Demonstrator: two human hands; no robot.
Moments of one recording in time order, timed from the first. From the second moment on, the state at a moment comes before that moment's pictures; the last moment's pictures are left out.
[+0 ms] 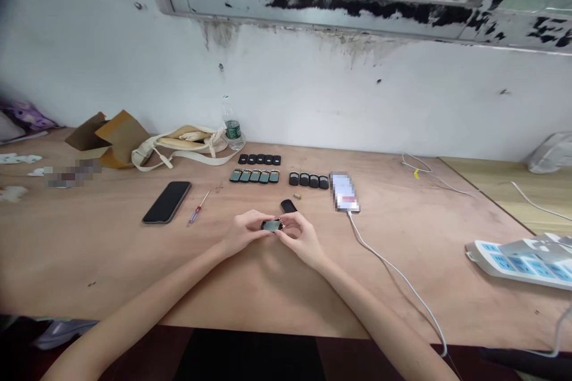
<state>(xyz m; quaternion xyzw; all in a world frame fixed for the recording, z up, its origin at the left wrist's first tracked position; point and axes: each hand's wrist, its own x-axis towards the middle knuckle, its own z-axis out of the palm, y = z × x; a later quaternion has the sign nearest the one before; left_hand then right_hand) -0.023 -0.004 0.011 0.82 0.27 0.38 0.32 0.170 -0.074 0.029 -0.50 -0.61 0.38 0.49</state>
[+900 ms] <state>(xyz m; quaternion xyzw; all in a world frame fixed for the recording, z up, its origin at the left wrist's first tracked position) -0.028 0.005 0.012 0.83 0.31 0.28 0.36 0.178 -0.064 0.023 -0.47 -0.81 0.10 0.33</state>
